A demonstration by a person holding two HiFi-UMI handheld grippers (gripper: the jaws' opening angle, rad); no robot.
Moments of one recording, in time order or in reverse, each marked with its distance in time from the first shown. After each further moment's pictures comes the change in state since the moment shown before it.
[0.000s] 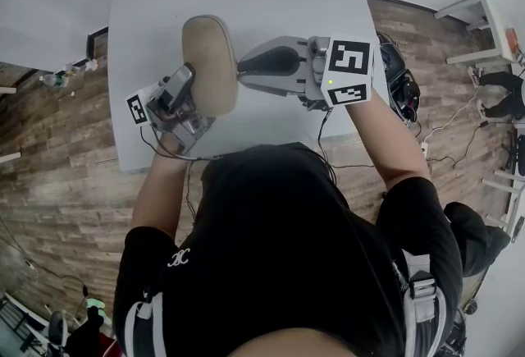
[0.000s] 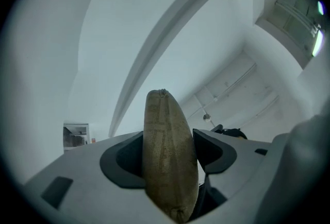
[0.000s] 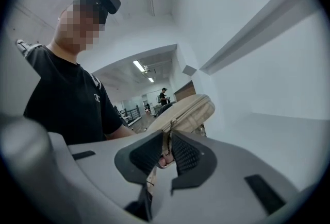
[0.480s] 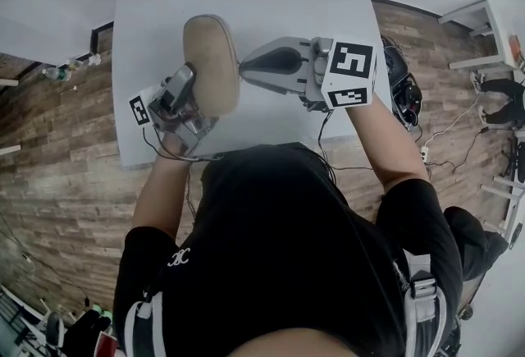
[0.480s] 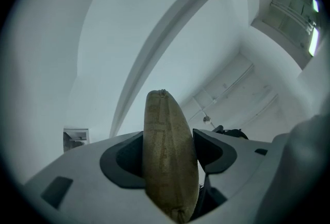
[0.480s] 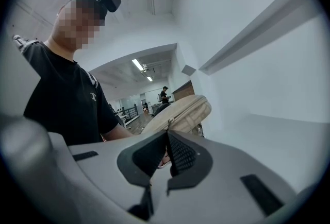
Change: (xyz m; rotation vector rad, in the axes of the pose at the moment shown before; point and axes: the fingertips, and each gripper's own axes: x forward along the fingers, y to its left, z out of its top) left arm 0.000 -0.007 -0.002 0.026 -0.046 0.002; right arm 0.001 0.001 0.004 -0.014 0.003 -0.023
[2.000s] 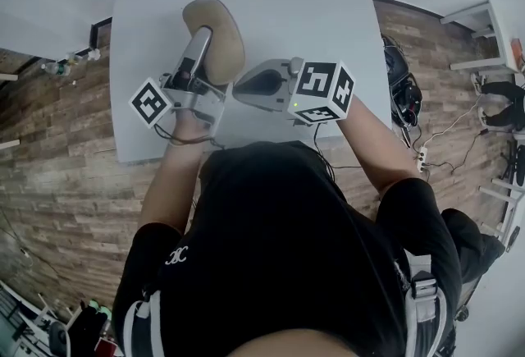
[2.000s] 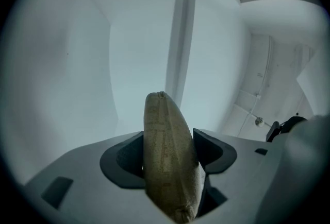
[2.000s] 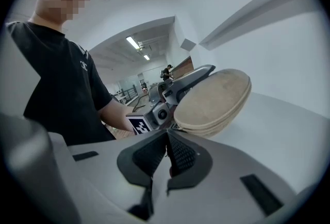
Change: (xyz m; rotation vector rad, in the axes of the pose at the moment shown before) left arm -0.004 0.068 0.042 0.236 -0.307 0.495; right arm 0.016 0.007 -0.075 0.031 0.266 -0.019
